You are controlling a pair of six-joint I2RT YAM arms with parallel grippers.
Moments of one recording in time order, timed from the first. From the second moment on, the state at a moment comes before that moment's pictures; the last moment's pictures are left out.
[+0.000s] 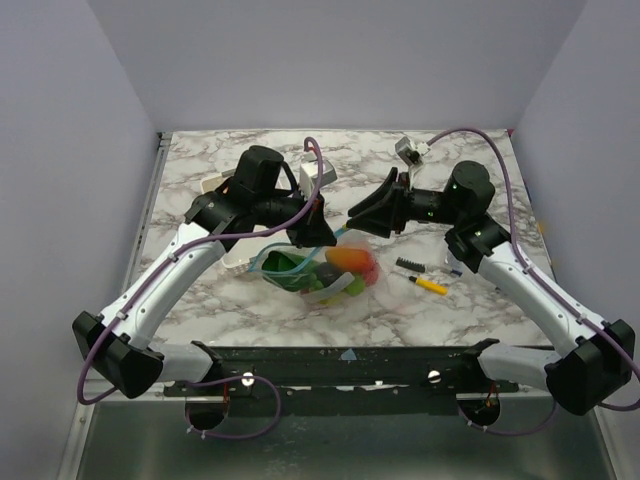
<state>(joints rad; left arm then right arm) -0.60 1.30 1.39 -0.70 0.75 -0.04 0.49 1.17 1.00 0.23 -0.95 0.47</state>
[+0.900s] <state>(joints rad) -0.60 1.32 1.44 -0.81 0.75 -0.01 0.50 1.24 1.03 0.13 -1.01 0.40</state>
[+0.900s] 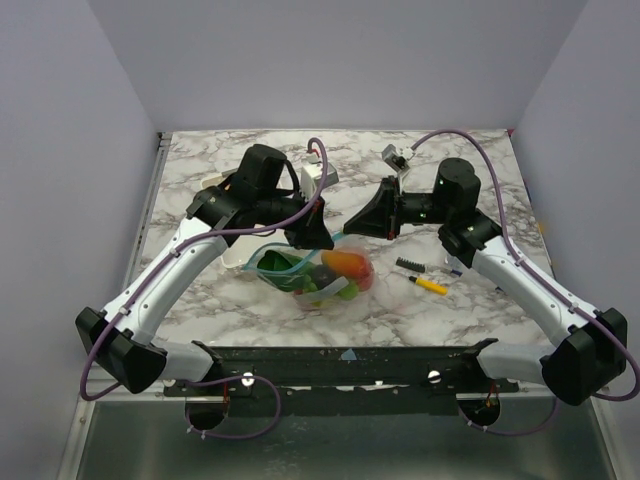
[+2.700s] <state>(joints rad) -0.60 1.33 1.46 -0.86 0.76 0.03 0.65 1.26 1.41 -0.78 -0.73 -0.32</state>
